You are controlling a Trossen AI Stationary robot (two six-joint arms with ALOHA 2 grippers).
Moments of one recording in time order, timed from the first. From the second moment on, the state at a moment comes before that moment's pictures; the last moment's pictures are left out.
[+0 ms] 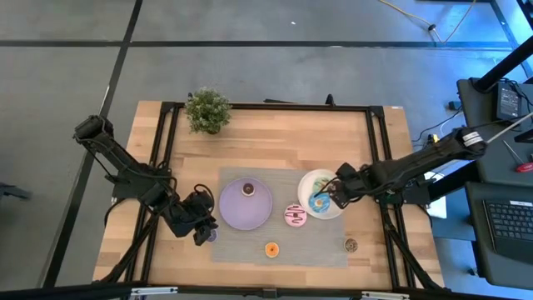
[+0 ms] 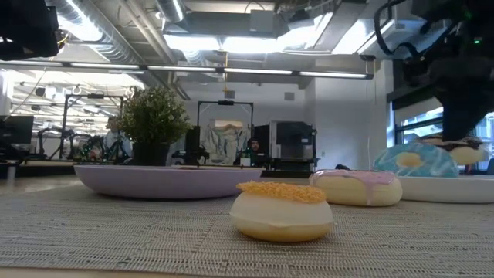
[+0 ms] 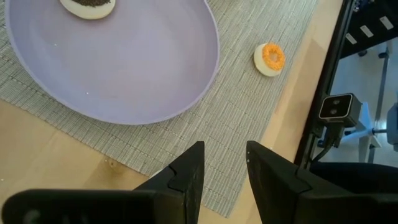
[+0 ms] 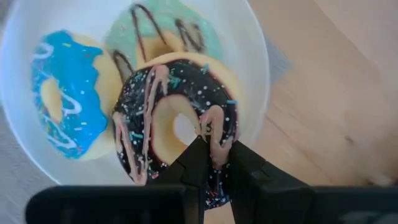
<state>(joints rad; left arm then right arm) -0.71 1.20 0.81 -0.52 -0.36 -1.24 0.34 1.14 0.68 -0.94 0.25 1.11</state>
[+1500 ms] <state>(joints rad) -0.71 1.20 0.81 -0.52 -0.37 -1.24 0.33 1.30 0.72 -0.90 0.17 0.97</state>
